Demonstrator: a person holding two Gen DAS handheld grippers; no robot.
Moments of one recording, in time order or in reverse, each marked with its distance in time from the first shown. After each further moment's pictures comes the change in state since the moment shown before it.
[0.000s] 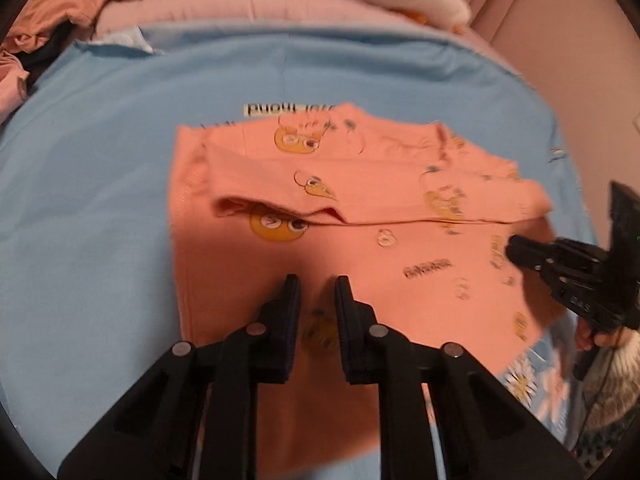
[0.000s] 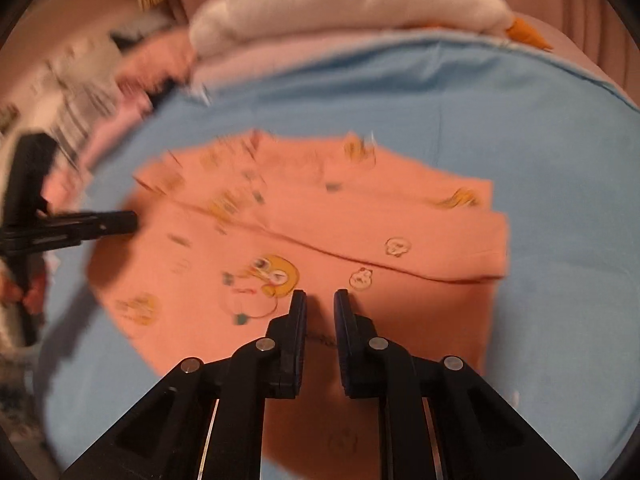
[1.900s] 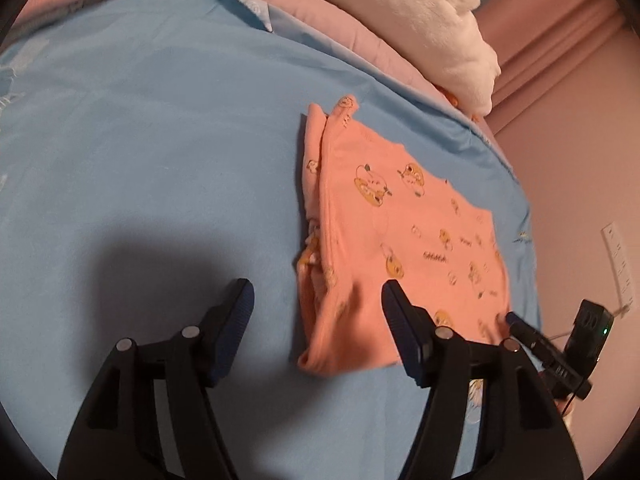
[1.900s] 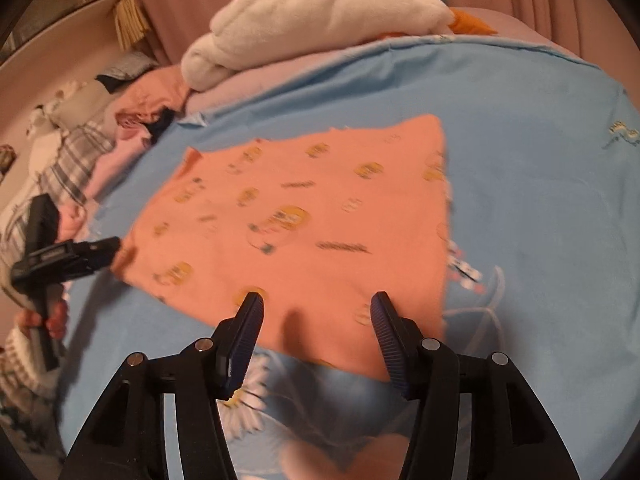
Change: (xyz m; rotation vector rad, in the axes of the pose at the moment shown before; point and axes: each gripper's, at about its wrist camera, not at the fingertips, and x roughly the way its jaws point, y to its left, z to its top) left arm -0.056 0.076 -0.064 -0.340 -0.129 -0.193; right arm -0.045 0.009 -0.041 0.163 -0.149 0.085
